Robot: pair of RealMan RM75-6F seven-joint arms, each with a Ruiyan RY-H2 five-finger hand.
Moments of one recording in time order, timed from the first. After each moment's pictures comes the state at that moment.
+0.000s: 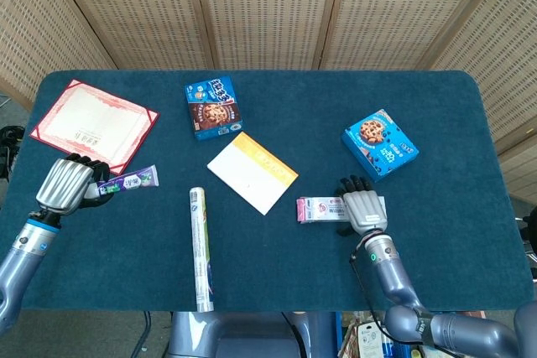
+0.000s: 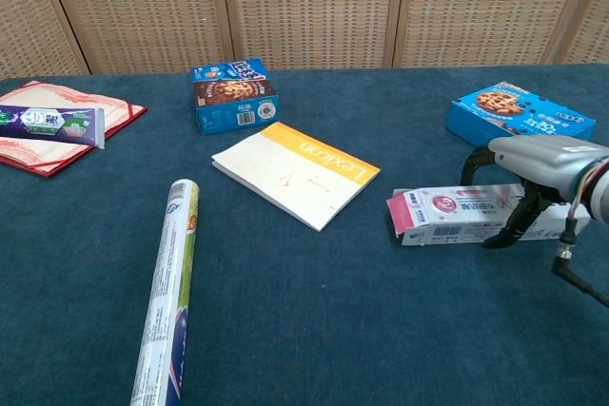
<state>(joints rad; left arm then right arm) -0.47 -1.30 -0.06 -1.20 1.54 1.26 -0.07 0.63 -1.58 0.14 -1.53 -0.87 1.07 -0.57</state>
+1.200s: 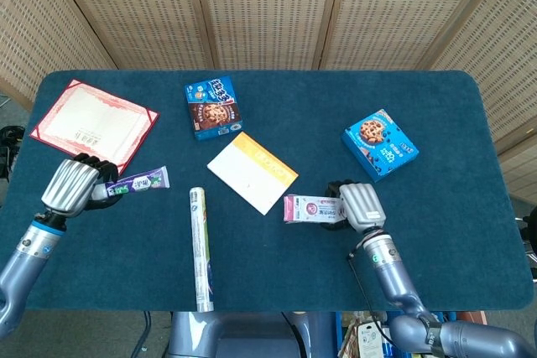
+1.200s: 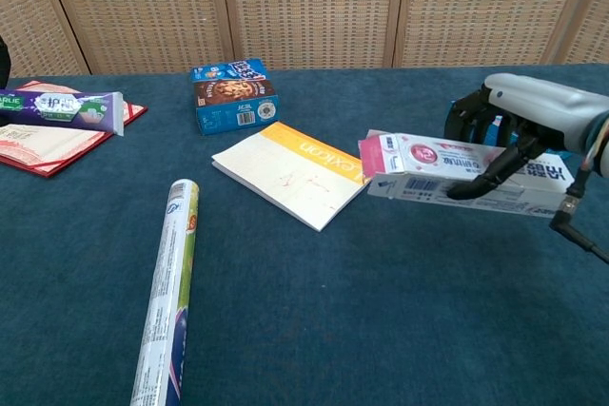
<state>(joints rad) -0.48 -1.27 -0.07 -1.28 1.58 1.31 -0.09 0.59 -1.51 0.21 -1.69 -1.03 1.13 -0.39</state>
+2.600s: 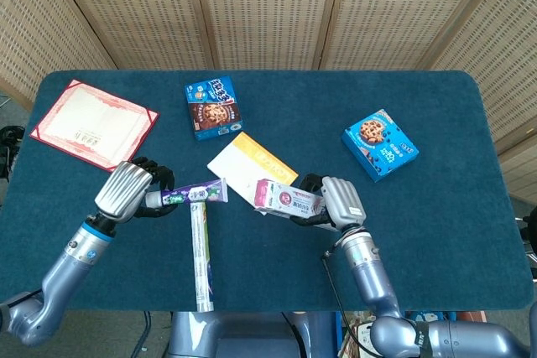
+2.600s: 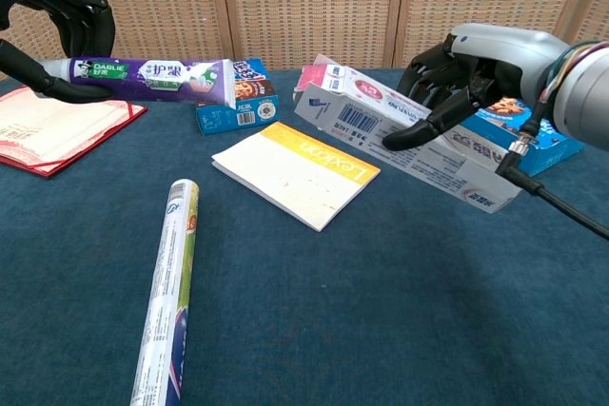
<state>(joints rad) -0.57 -1.23 -0.14 -1.72 1.49 1.20 0.06 0.66 -1.53 0.35 -1.96 -0.74 1.23 -0.42</state>
